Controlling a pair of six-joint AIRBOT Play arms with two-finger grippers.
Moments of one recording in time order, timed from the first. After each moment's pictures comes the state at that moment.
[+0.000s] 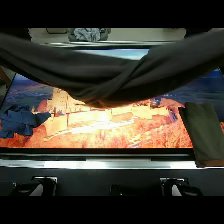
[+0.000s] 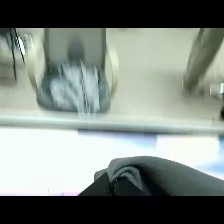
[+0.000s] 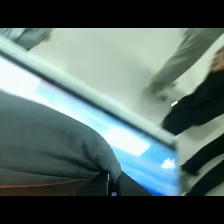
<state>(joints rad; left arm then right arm) 0.07 -0.81 1.69 1.36 -1.01 -1.55 -0.19 -0.77 1.66 -1.38 1.06 0.92</state>
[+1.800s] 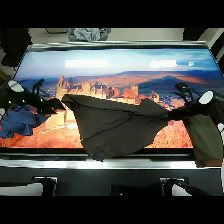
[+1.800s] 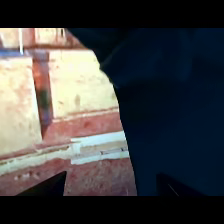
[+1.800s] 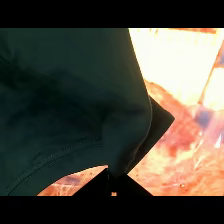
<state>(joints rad) 0.14 -1.51 1.28 1.11 -1.34 -1.44 -0.21 -1.30 1.09 -1.33 1.16 1.00</state>
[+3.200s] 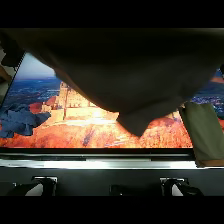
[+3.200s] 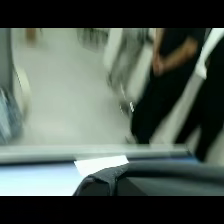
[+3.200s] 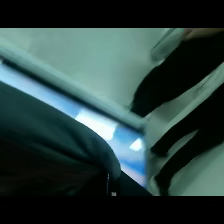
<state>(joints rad) 0.15 -1.08 1.97 0.92 -1.01 -1.42 -0.21 -0.88 1.75 -1.53 0.99 0.98</state>
